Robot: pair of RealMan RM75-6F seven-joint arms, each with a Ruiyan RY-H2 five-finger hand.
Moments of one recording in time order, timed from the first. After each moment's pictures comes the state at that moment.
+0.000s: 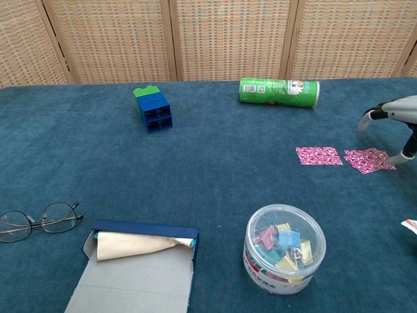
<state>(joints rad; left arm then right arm) -0.06 -0.97 0.01 -1.71 1.55 1.49 -0.03 0.71 -1.51 0.08 -0.87 -1.35 0.71 0.09</state>
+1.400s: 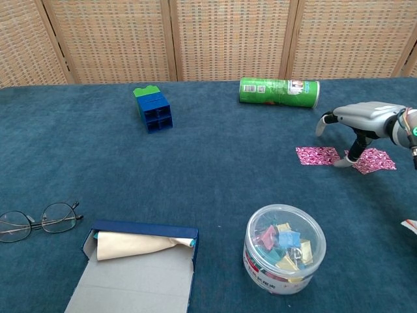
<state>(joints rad) -0.06 -0.98 0.01 -1.65 1.54 1.48 -0.09 0.77 -1.64 0.17 -0.94 -1.11 0.71 -0.19</state>
